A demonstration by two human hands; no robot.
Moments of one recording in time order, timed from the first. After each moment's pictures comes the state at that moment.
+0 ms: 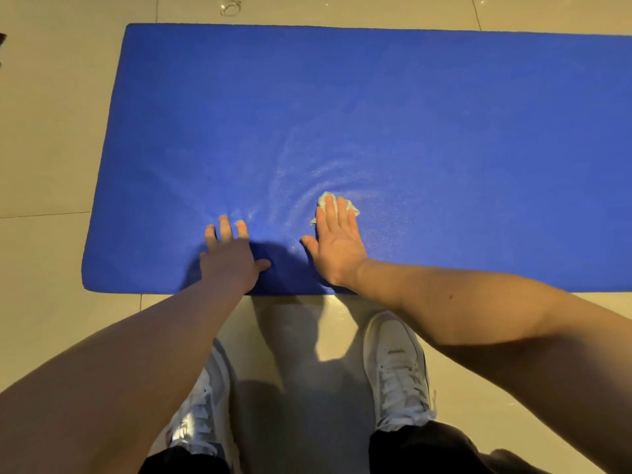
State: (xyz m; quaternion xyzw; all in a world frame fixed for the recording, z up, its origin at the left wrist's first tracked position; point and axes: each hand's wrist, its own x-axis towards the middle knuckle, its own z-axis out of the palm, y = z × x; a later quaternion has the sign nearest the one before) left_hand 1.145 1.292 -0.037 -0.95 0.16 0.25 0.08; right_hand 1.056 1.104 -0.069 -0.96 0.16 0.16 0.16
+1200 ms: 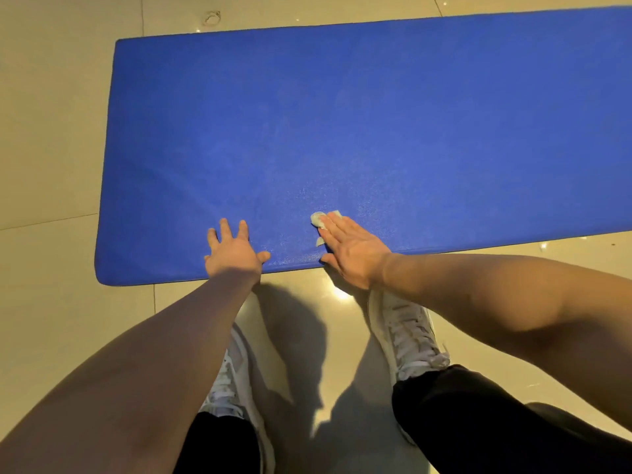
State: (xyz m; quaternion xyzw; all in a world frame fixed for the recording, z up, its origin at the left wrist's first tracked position) left_hand 1.118 1.316 -0.027 -0.95 0.13 0.28 0.04; right_hand 0.979 1.109 -0.047 -0.98 -0.01 0.18 0.10
